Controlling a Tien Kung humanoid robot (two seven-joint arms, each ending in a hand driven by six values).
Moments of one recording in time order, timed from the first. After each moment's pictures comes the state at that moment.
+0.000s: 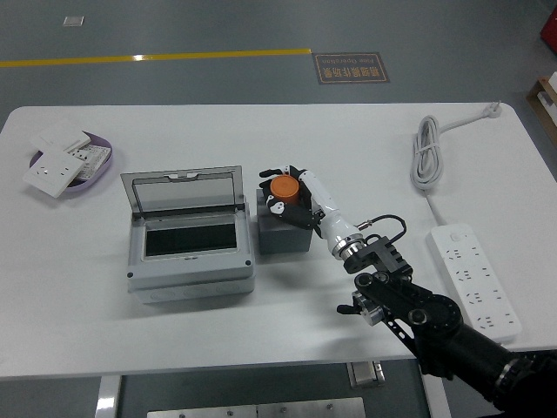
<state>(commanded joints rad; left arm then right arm) 0.06 0.02 -1.22 -0.18 1.05 0.02 0.20 0.48 0.00 0.72 0.89 -1.05 -0.23 0.39</state>
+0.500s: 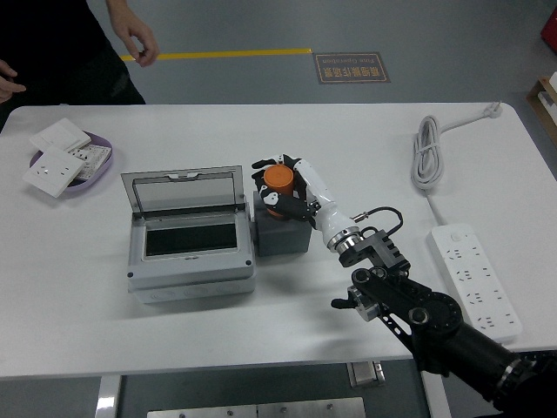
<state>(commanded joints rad) 0.07 0.02 -1.22 -0.18 1.05 0.02 0.20 0.48 0.00 0.77 1.02 -1.10 -0.26 0.38</state>
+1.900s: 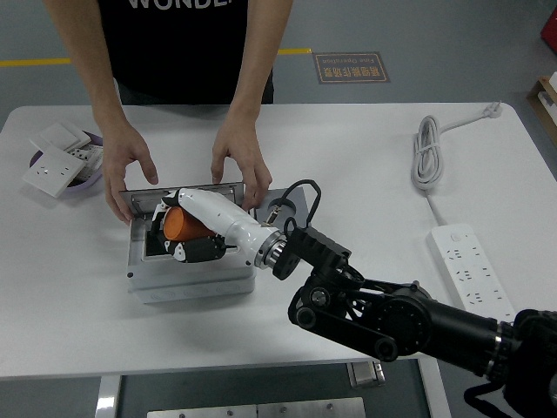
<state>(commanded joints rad) 0.07 0.03 -1.26 -0.18 1.08 0.03 0.21 0.69 0.00 0.41 1.24 -1.58 -0.28 -0.02</state>
